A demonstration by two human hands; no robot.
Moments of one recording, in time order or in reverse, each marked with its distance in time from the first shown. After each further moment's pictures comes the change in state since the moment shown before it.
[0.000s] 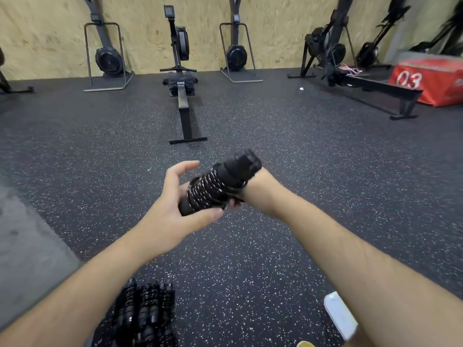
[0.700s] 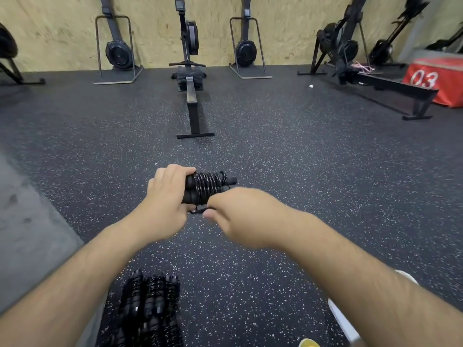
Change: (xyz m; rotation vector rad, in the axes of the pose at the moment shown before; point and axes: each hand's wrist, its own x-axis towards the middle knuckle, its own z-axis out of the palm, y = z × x) left_hand 0.016 -0.049 -0.033 0.906 0.135 0.090; right_hand -0.038 -0.051 0.042 -0.984 -0.289 -0.096
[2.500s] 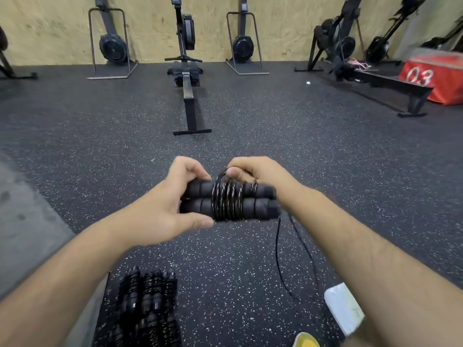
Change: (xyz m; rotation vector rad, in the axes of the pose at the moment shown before) left_hand -0.014 0.033 -0.040 -0.765 -0.324 0.100; right_hand 0.021 0.070 0.006 0.523 0.256 0.067
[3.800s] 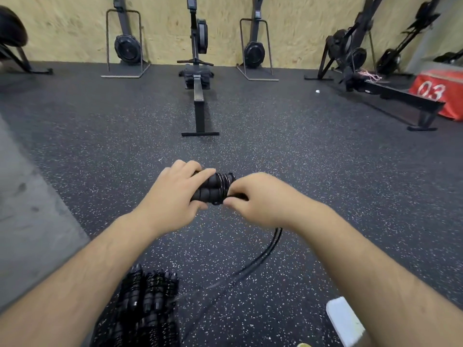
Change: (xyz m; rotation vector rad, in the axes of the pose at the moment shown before) left_hand 0.022 -0.060 -0.013 0.981 0.241 0.103; right_hand -0.010 -0.048 0.008 -0.410 -0.176 0.060
